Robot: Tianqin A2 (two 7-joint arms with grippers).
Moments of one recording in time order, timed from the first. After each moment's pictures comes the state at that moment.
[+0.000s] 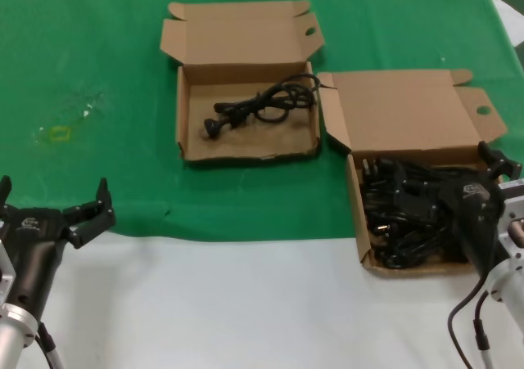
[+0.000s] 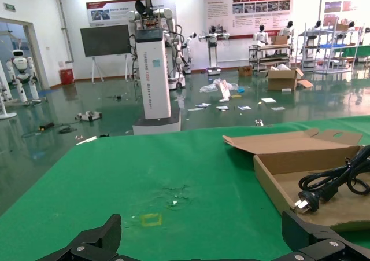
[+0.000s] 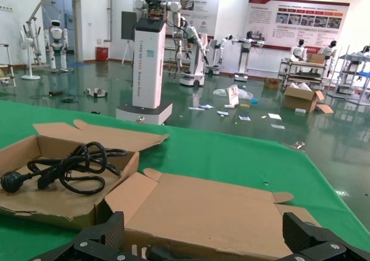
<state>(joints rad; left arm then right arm) 0.00 -0.30 1.60 -1.60 -1.80 0.00 0.00 0.04 0.29 -1.61 1.56 1.79 -0.03 -0.04</state>
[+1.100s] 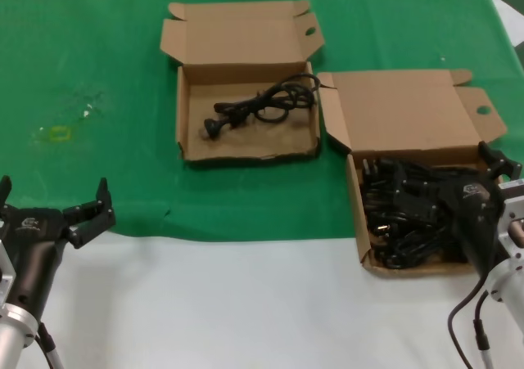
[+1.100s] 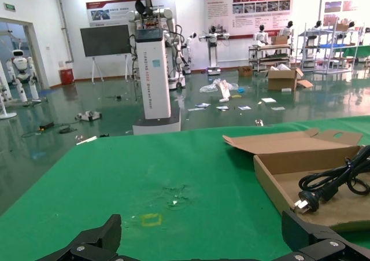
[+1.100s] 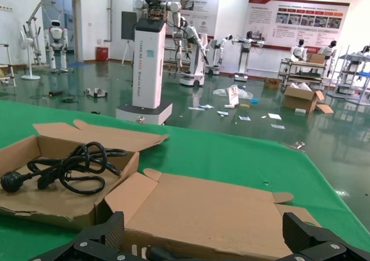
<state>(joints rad) 0.00 -0.30 1.60 -1.60 -1.80 0.00 0.00 0.04 0.29 -1.61 1.56 1.79 -0.03 -0.04</state>
